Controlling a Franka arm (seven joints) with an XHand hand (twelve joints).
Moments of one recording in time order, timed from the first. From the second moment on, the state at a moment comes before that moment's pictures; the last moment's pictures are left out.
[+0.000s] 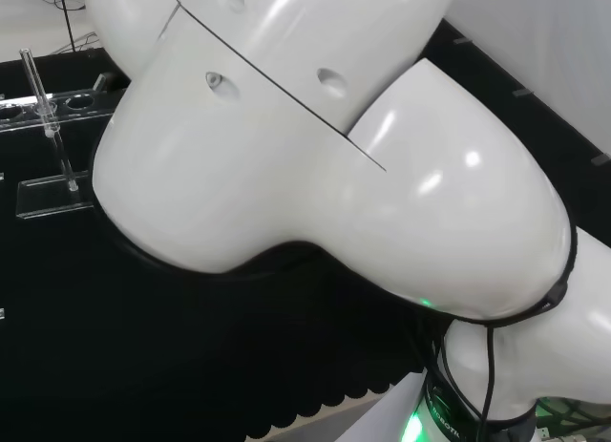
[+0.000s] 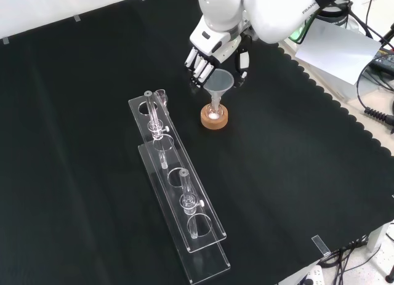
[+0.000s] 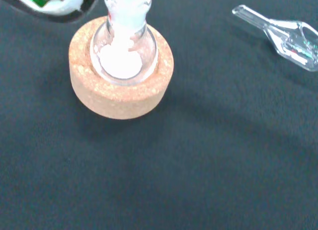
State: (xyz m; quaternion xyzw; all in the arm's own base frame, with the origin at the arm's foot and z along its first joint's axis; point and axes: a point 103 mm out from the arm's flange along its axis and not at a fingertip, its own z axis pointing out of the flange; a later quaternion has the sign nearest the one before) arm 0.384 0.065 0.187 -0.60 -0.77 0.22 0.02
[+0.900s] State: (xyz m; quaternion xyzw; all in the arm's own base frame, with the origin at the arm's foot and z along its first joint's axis) arm 0.391 0.053 0.250 -0.61 -0.76 0.23 -0.01
